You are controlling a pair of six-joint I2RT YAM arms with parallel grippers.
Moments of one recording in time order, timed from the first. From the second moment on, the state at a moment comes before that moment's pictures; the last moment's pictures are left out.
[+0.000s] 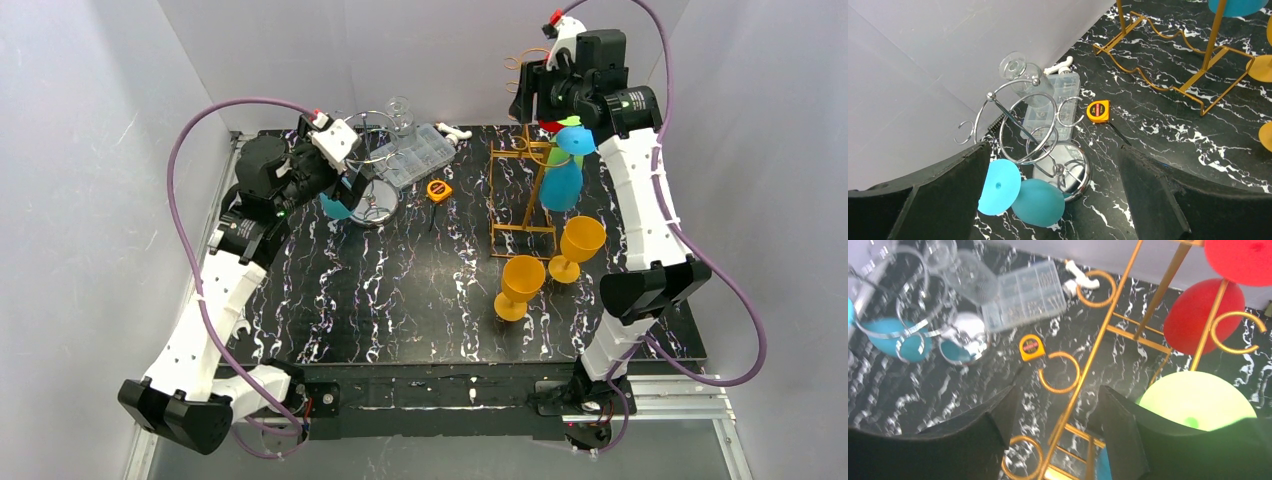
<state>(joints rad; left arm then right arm) -0.33 1.12 1.32 -0.36 0.35 0.43 0.26 1.78 2.24 -0.97 -0.21 0.01</state>
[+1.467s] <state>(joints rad) -0.33 1.06 1.23 -0.33 0.33 0.40 0.27 1.94 2.30 -0.83 -0.08 0.09</state>
